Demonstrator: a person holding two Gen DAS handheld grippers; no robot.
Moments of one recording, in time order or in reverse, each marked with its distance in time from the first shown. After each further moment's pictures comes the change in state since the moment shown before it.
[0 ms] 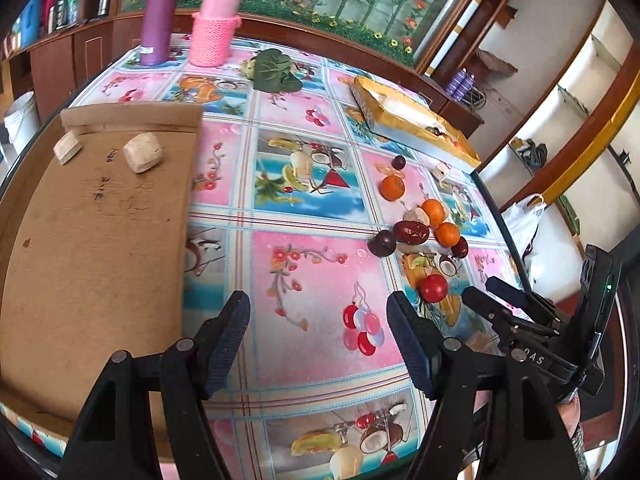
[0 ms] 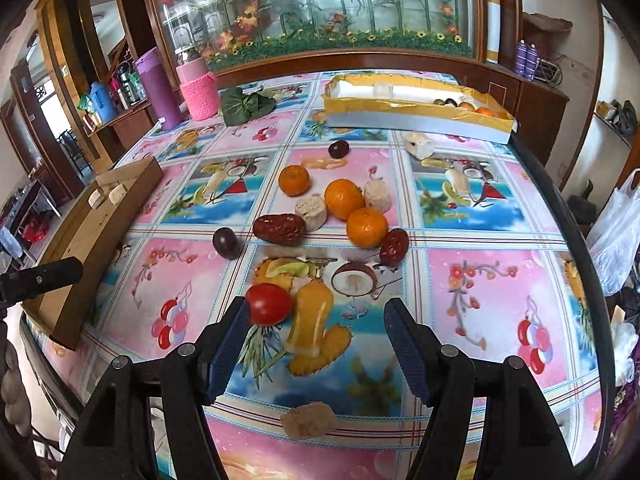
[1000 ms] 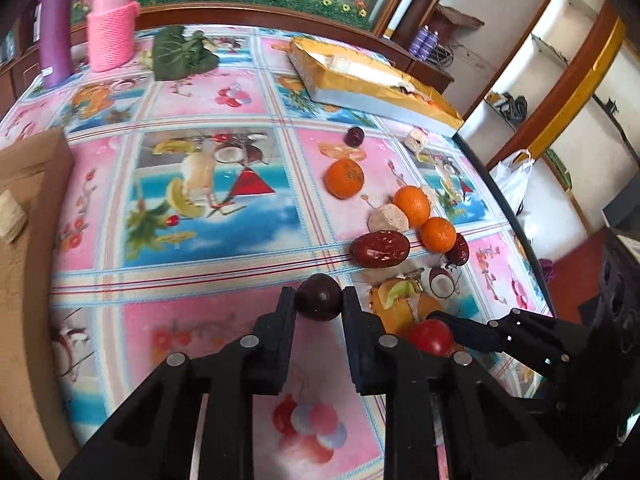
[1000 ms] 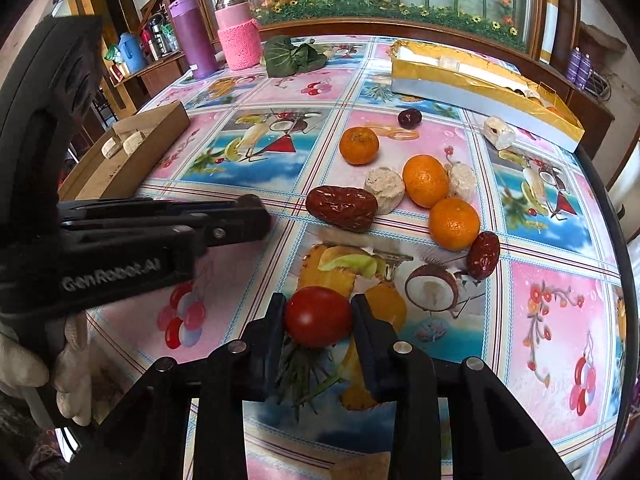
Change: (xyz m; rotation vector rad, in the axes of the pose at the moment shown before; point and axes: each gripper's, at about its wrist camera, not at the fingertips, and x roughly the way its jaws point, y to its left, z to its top) left arm 0.087 -0.042 0.033 0.133 0.070 -0.080; right arm 0.044 0.034 0.006 -0.123 0.122 0.072
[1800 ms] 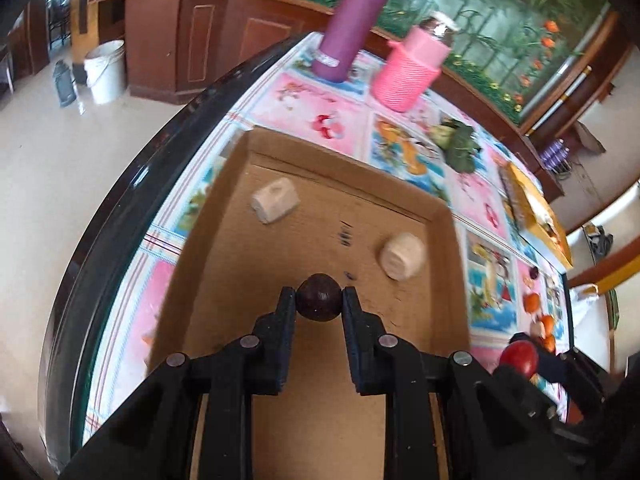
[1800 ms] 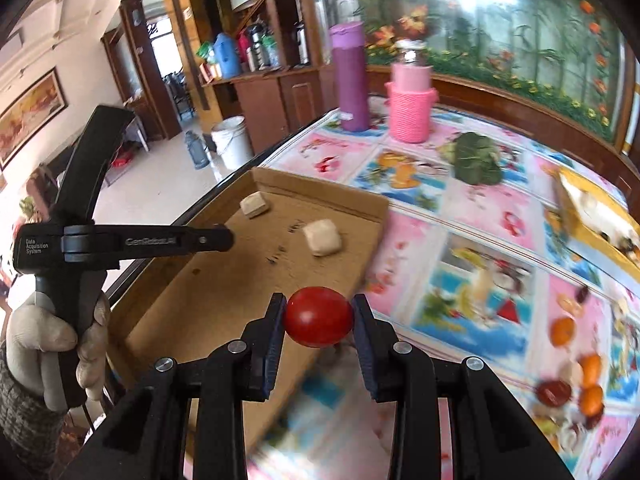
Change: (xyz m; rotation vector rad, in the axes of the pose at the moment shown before) left arm -0.131 0.248 0.004 -0.434 -0.074 0.269; right arm 0.014 0.203 0.104 -0.231 -0.104 0.194
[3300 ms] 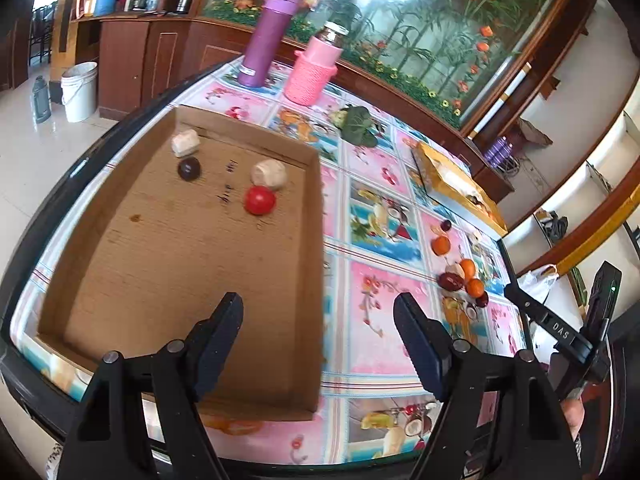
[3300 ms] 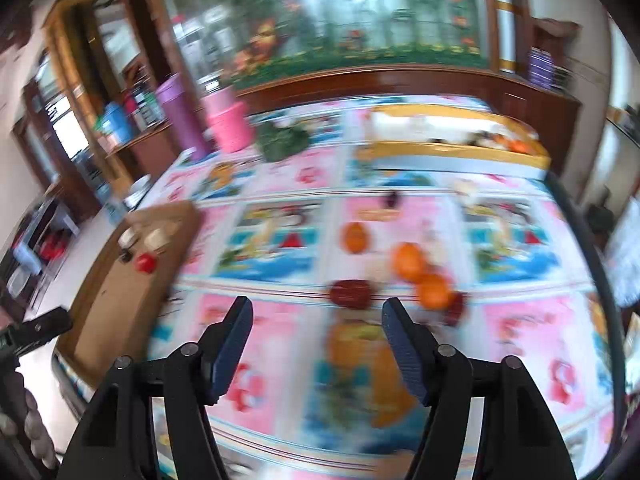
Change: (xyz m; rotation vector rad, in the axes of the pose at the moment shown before) left arm -0.080 -0.089 -0.131 0.067 -0.125 -0.161; right arm -0.126 -0.169 -0.104 0.392 -0.095 -0.252
